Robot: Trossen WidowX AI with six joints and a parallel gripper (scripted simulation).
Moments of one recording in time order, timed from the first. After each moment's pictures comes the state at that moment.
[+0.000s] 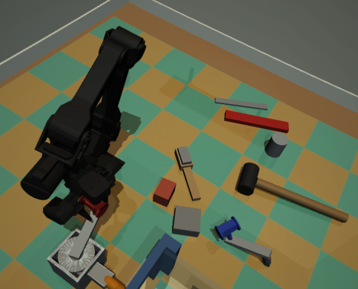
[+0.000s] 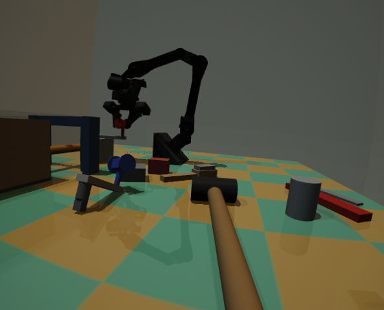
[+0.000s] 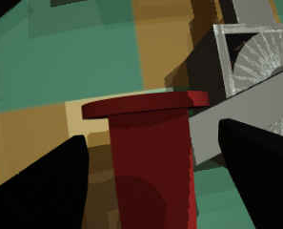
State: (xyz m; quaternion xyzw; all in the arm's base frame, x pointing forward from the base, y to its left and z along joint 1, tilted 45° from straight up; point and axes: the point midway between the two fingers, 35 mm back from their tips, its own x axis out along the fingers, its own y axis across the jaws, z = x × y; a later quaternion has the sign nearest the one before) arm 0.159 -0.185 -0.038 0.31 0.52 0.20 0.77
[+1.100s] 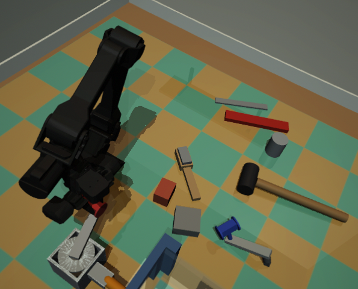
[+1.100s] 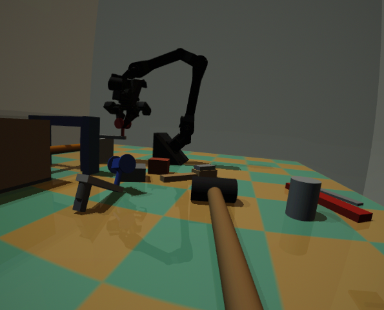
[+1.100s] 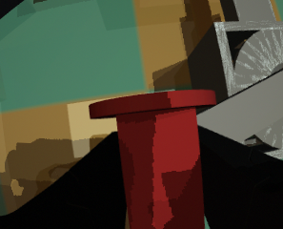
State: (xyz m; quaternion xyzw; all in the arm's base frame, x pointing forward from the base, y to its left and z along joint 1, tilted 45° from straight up) arm 0.156 -0.184 -0.037 0.32 0.51 0.20 0.77
